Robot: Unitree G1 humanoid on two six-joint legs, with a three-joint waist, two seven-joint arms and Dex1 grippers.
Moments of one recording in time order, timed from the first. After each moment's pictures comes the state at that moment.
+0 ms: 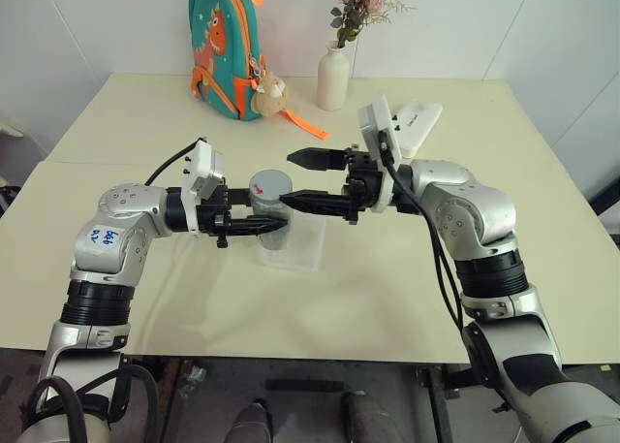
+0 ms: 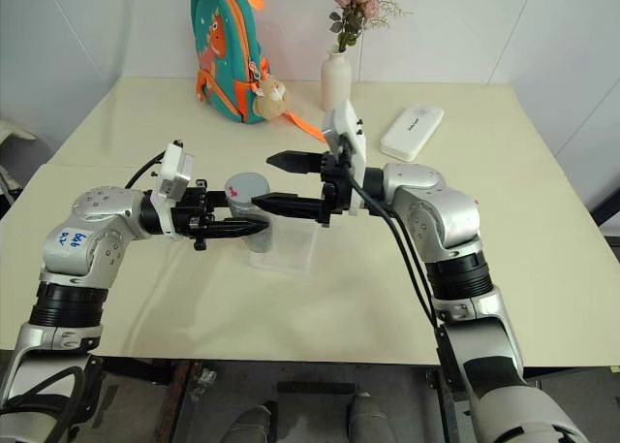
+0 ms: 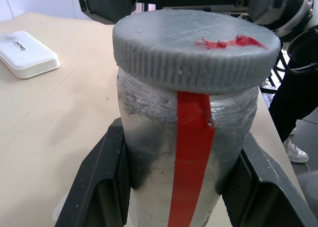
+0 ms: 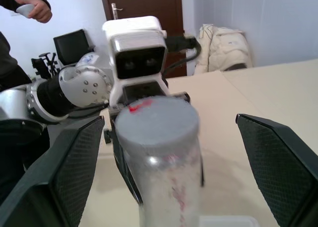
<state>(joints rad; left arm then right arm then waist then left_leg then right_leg) -0.73 0.64 0.03 0.11 -0.49 0.45 -1.22 -0.97 -0.31 0.10 0.06 0.56 0.64 1.06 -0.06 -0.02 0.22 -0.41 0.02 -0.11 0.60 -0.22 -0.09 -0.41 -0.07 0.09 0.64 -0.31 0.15</state>
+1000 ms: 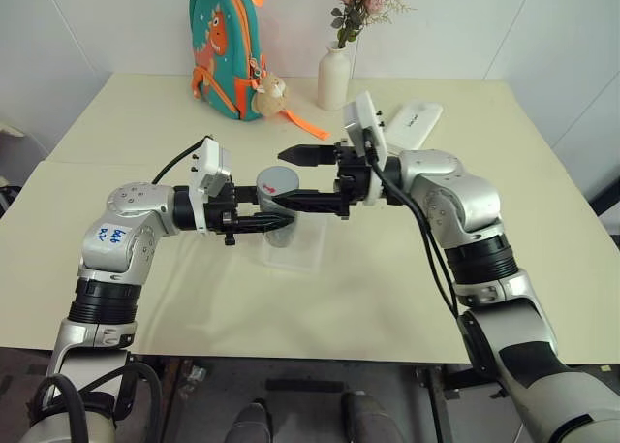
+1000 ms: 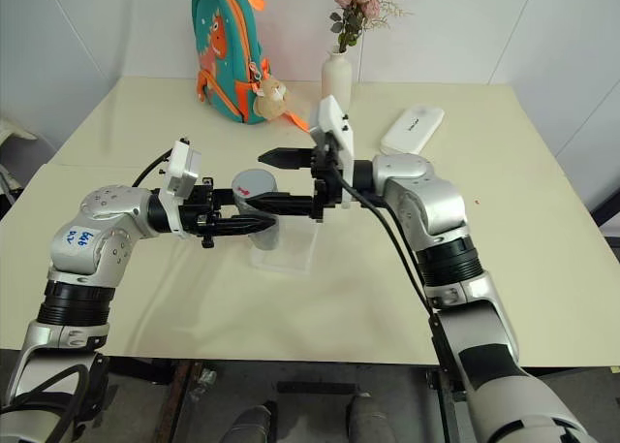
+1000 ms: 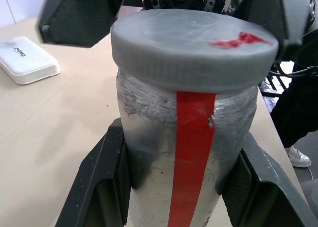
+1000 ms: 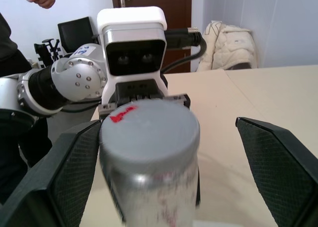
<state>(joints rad) -0.74 0.62 0.02 0.10 -0.48 0.46 -1.18 -1.04 -0.38 0.12 0.25 0.49 0.52 1.18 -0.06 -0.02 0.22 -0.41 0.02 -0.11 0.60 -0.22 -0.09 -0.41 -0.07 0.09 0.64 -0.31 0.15</state>
